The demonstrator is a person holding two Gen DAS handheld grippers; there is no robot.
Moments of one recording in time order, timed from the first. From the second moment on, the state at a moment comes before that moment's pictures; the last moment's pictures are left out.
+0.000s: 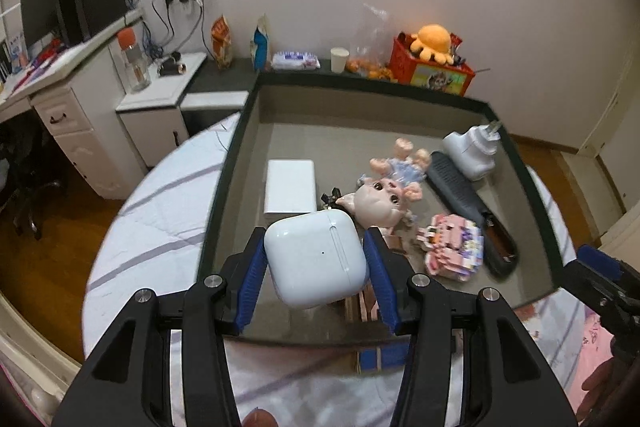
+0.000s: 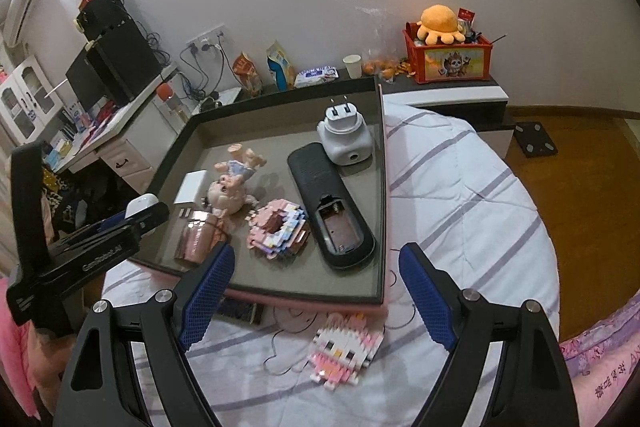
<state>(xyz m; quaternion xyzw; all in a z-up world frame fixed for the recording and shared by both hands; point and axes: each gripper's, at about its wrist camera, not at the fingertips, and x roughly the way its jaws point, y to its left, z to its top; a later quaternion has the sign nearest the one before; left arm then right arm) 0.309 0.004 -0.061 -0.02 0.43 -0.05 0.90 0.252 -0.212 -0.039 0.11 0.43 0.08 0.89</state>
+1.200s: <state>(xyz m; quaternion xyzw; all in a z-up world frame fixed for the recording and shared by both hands) 0.195 0.010 -0.031 0.01 0.39 -0.02 0.92 0.182 -0.206 -0.021 0.11 0.41 0.07 0.90</state>
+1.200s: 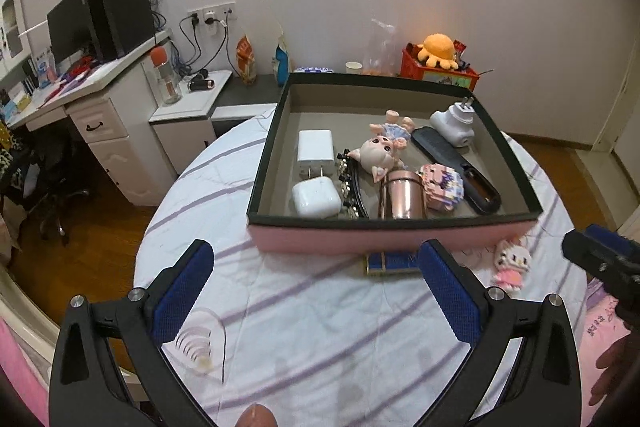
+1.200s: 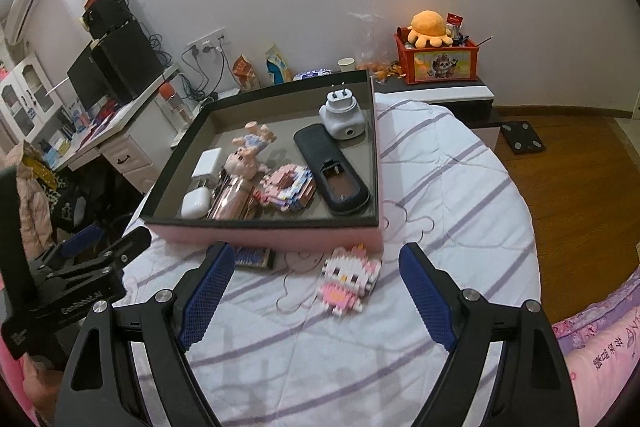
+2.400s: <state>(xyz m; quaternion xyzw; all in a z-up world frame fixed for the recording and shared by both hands) 0.169 0.020 -0.065 -0.02 0.44 -0.02 0.90 0.202 -0.202 -0.101 0.11 0.49 0.02 0.86</state>
